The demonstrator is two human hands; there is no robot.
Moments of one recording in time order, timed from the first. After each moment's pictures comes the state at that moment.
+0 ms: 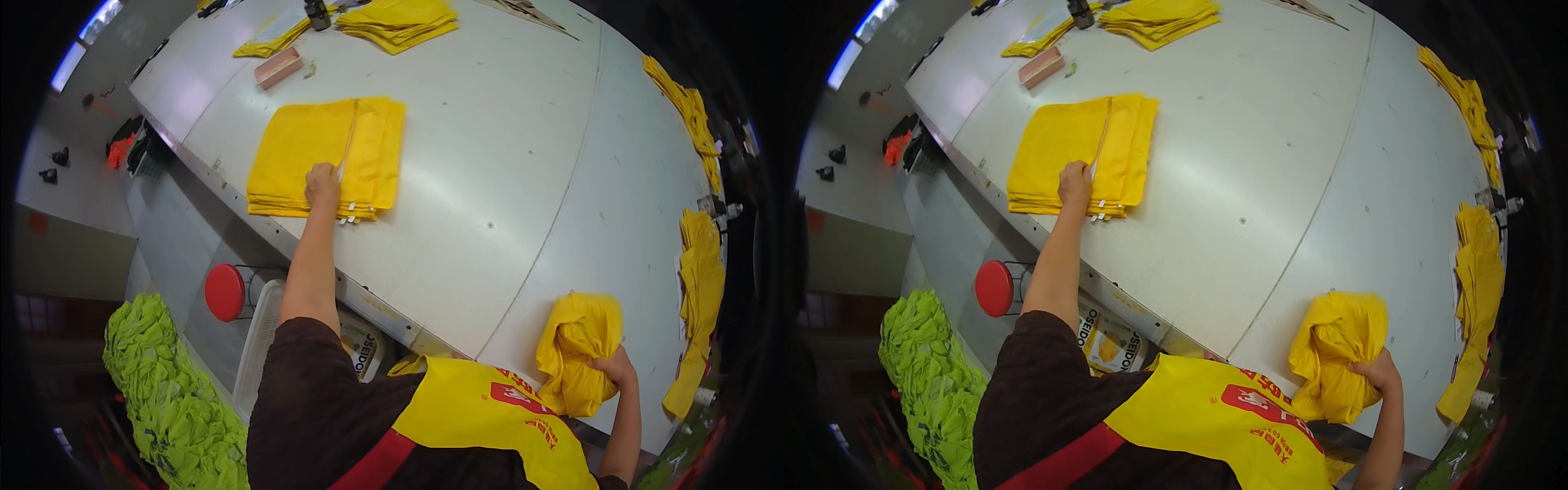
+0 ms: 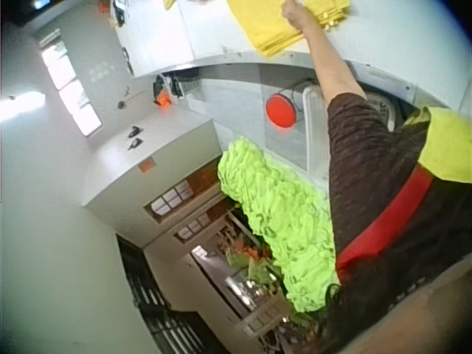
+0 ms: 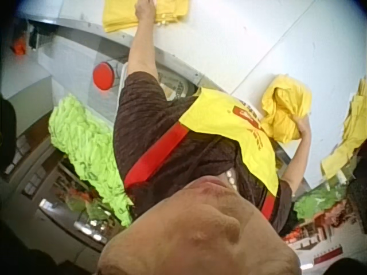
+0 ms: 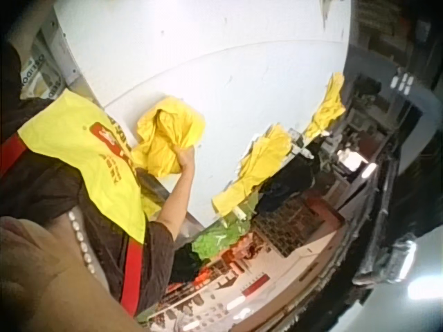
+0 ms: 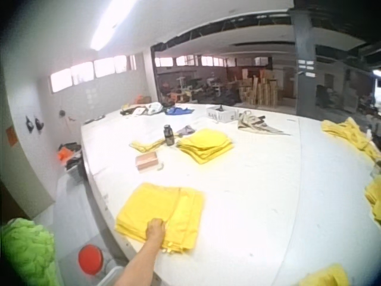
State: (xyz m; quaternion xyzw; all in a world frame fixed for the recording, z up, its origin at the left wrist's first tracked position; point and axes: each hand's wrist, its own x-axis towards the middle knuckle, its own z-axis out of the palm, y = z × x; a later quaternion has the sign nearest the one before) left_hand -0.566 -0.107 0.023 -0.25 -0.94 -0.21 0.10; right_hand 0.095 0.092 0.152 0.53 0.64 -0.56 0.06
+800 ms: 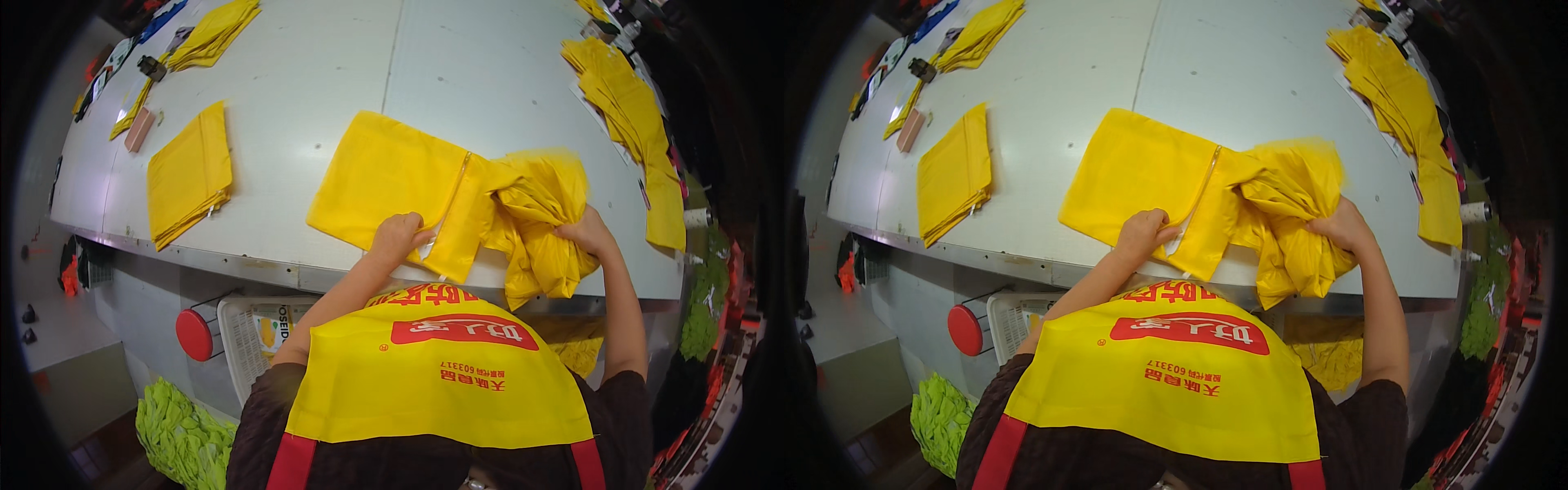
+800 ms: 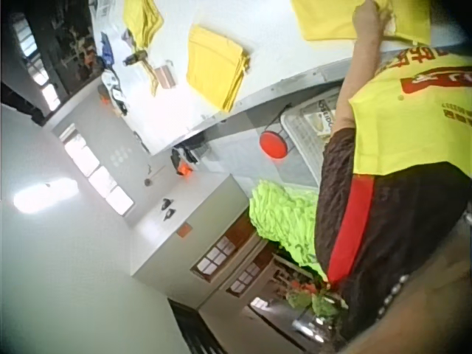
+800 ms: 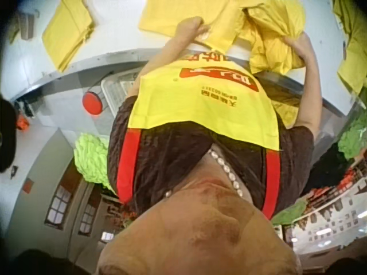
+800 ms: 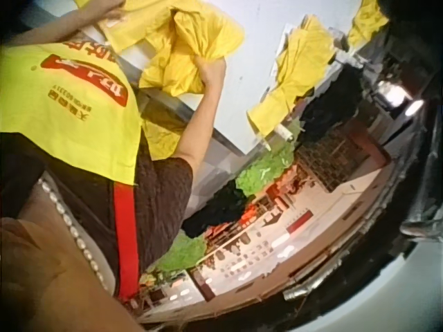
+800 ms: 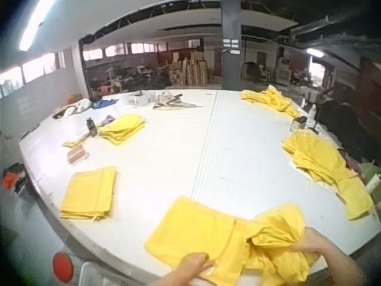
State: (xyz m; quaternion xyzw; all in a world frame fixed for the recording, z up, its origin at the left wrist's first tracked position) left_hand -0.110 -0.056 0.022 -0.69 -0.64 -0.30 -0.17; right_hand 0.218 0.082 0.178 0.57 0.72 -0.40 -0.03
